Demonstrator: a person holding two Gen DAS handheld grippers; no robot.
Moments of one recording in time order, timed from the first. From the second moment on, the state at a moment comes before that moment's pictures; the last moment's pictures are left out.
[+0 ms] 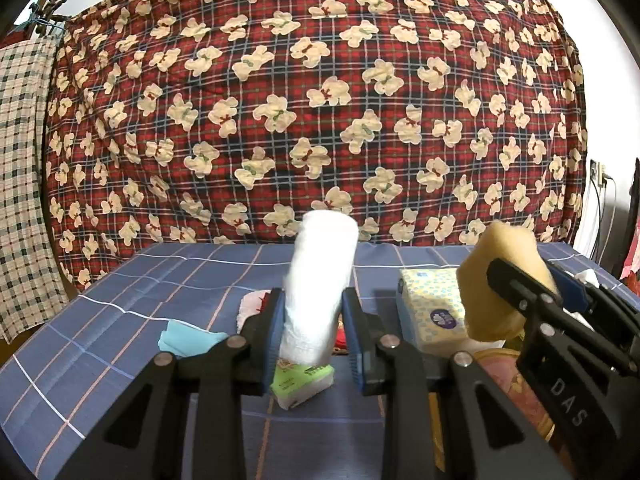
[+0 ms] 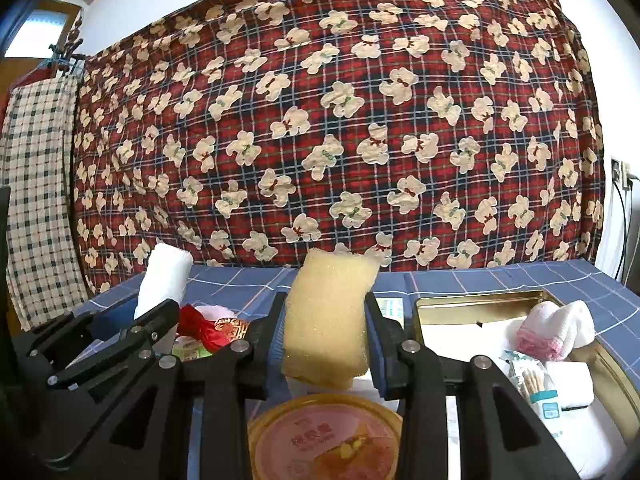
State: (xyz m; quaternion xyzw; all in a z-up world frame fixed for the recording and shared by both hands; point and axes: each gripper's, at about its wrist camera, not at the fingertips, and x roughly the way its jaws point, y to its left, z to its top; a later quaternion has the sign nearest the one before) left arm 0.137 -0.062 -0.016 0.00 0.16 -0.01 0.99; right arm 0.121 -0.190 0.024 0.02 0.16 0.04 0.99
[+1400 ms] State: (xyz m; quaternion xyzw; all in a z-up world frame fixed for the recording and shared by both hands) left arm 0.137 -0.100 -0.017 -0.04 0.19 -0.06 0.98; right arm 0.096 -0.232 0.046 0.05 0.12 0.01 0.99
